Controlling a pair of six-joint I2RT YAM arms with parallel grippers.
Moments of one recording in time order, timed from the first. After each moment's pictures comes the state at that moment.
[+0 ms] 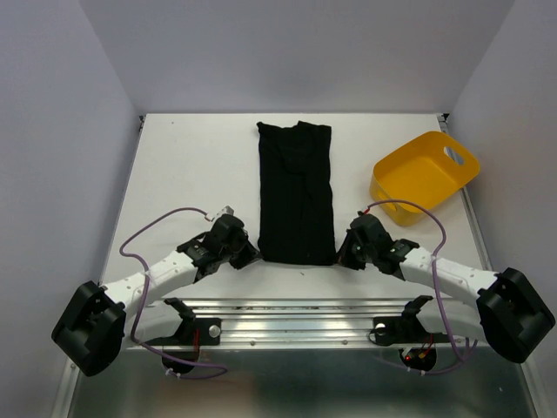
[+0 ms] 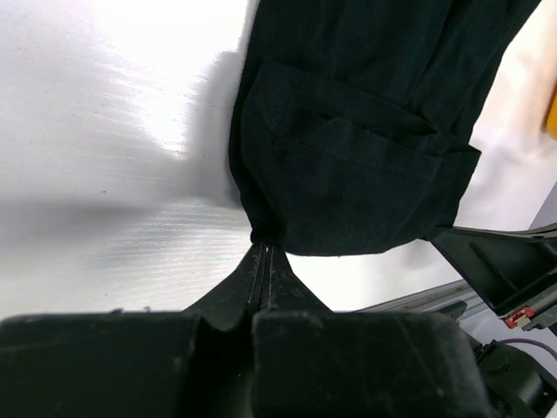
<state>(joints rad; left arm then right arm) -0.68 1.08 0.47 -0.24 0.01 -1.15 0.65 1.15 0.46 -0.21 -0.02 0.95</state>
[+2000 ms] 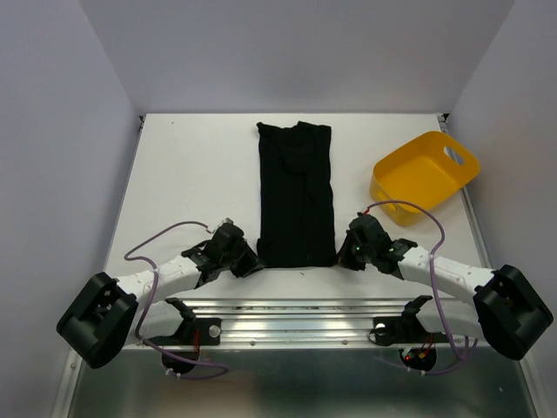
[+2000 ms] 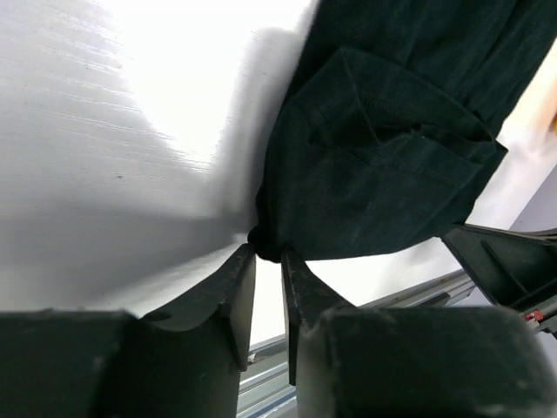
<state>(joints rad) -0.68 1.12 0.35 -0.10 0.08 -1.25 0.65 1.17 0.46 -0.21 -0.02 0.95</state>
